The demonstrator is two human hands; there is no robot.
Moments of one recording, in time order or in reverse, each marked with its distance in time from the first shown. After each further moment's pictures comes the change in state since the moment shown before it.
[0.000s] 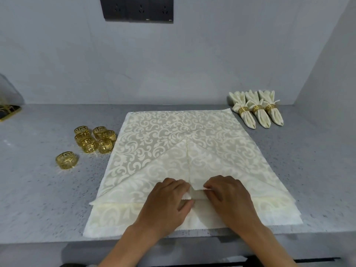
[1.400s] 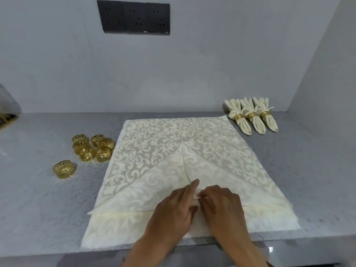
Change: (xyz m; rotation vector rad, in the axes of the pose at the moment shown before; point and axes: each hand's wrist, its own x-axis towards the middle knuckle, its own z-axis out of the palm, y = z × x) left_hand -0.001 0.009 0.020 -0.097 0.141 0.038; right_hand -0.009 -0.030 0.004 -0.016 0.044 0.092
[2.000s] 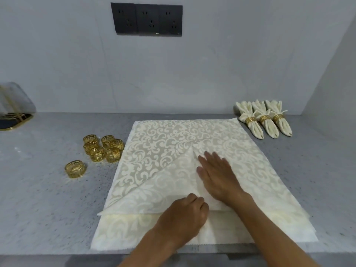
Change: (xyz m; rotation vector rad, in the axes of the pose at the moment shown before) left_hand 0.015 -0.015 0.000 0.395 -0.267 0.356; right_hand 0.103 0.022 0.025 -0.161 -0.382 0.016
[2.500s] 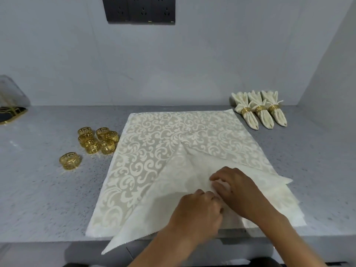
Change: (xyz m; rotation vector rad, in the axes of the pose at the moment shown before) left_hand 0.020 0.054 -0.039 -0.287 -0.046 -0.225; right_hand -0.081 0.024 -0.022 0.168 0.115 -0.114
